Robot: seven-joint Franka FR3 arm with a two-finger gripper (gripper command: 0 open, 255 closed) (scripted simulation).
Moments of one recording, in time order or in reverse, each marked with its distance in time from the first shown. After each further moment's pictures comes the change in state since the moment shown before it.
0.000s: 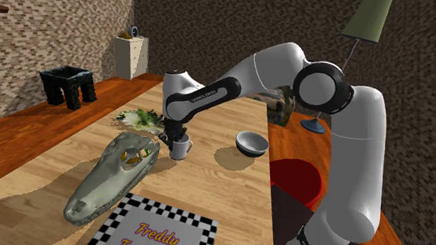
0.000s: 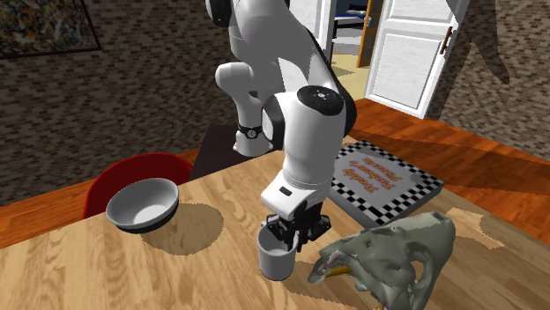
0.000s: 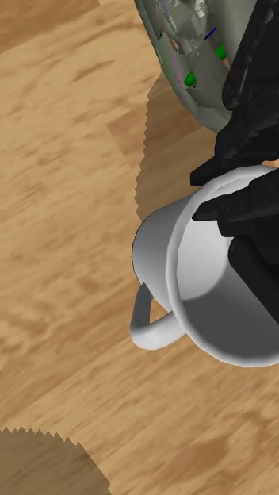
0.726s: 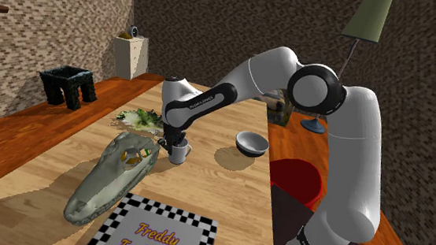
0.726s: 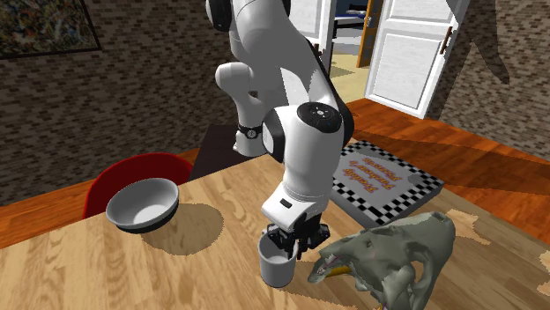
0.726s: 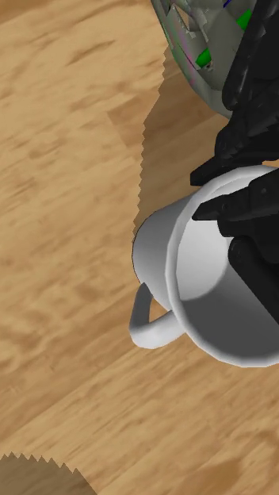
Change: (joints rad) arm 0.005 0.043 -0.006 -0.006 -0.012 0.048 0.011
